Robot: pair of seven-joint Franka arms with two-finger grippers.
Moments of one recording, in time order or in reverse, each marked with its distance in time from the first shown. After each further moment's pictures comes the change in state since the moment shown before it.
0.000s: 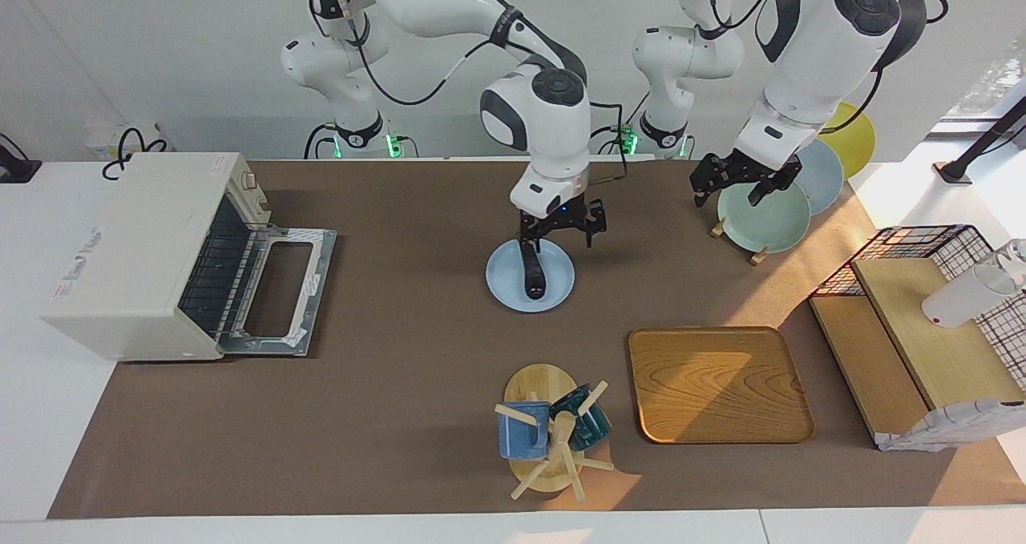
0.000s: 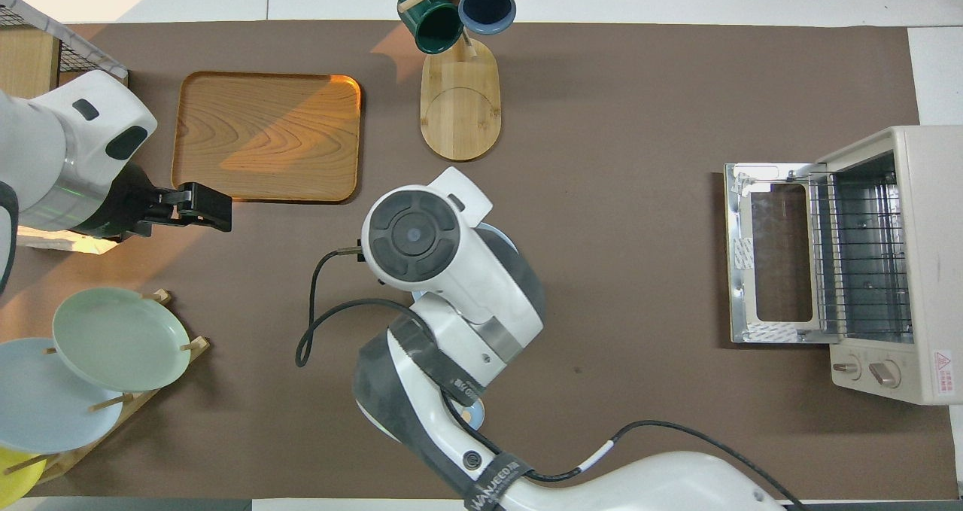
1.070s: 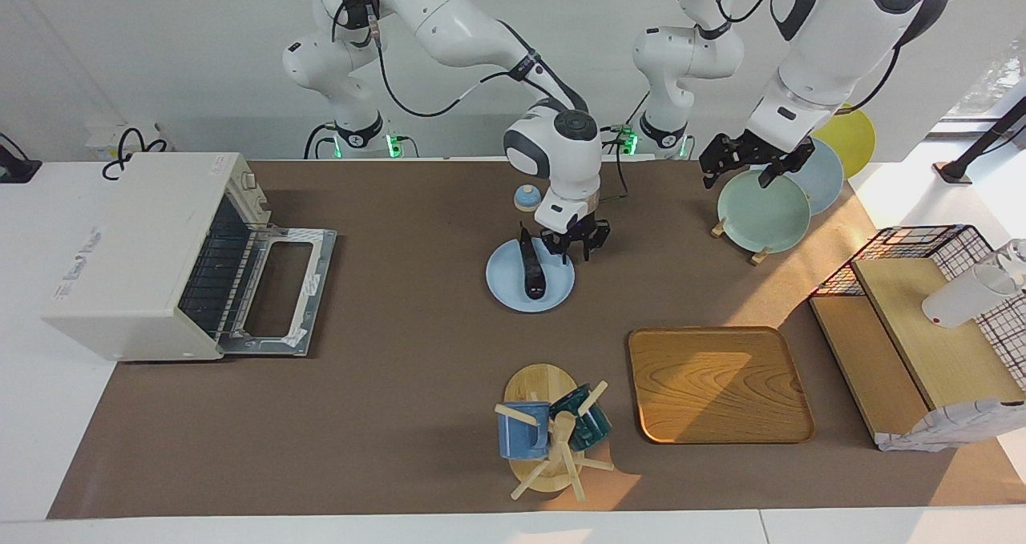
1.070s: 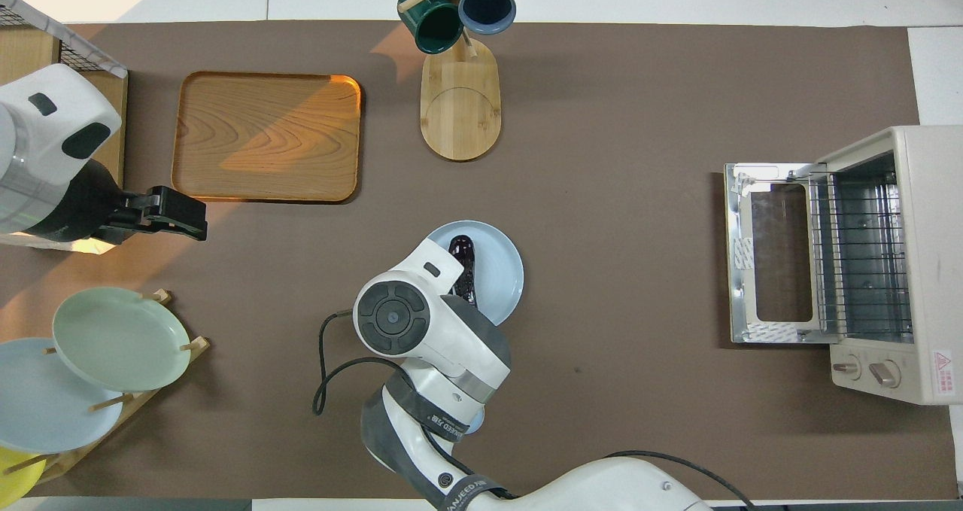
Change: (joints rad) left arm 0.021 0.000 0.002 0.083 0.002 -0.112 0.029; right arm 0.070 0.009 -0.002 -0.226 -0.011 0.206 0.016
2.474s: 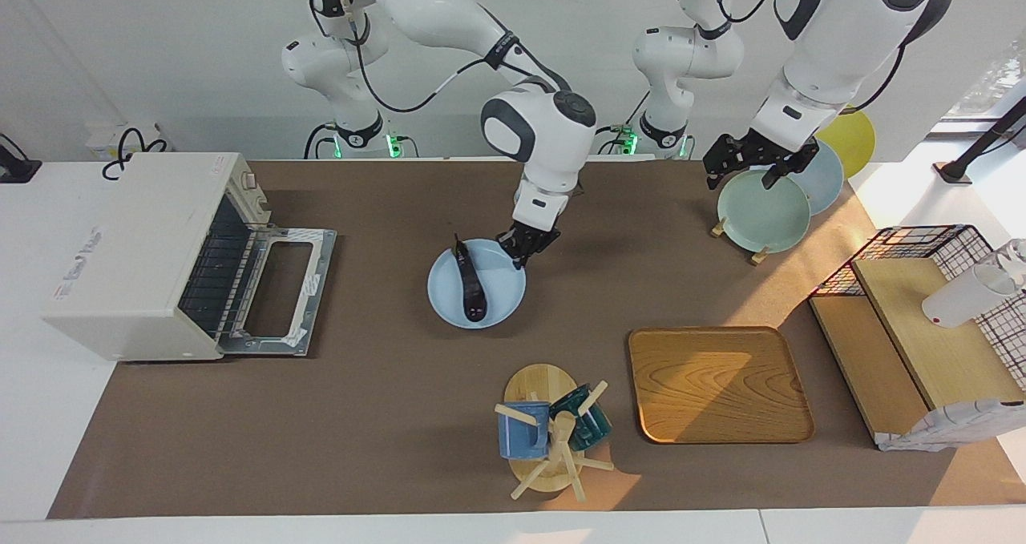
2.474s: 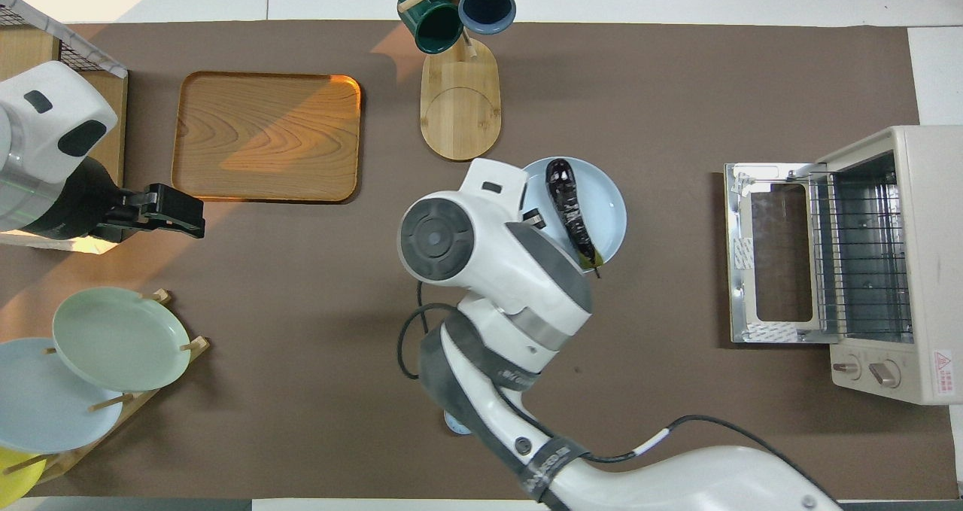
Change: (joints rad) left arm 0.002 0.001 0.000 0.000 0.000 0.004 0.002; right arm -0.201 -0.151 -0.021 0.055 -0.270 -0.392 -0.473
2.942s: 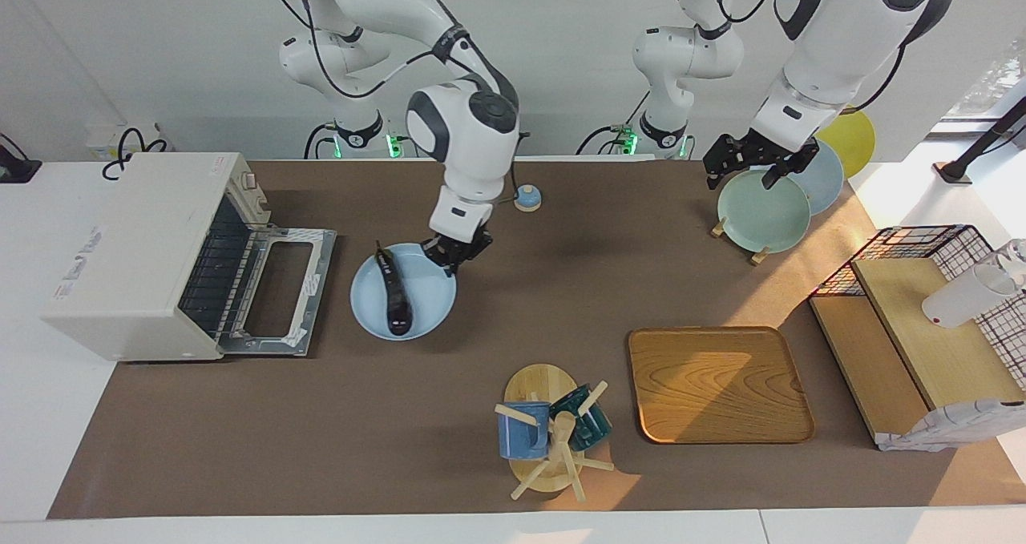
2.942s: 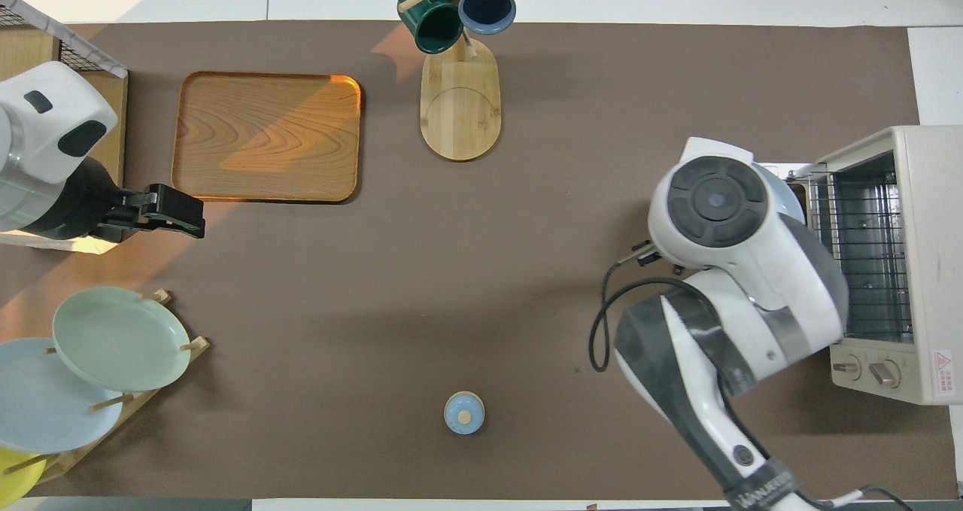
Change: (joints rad) left arm 0.000 0.000 0.000 0.000 0.000 0.000 0.000; right arm -0.317 -0.341 0.000 -0.352 0.000 -0.017 -0.272
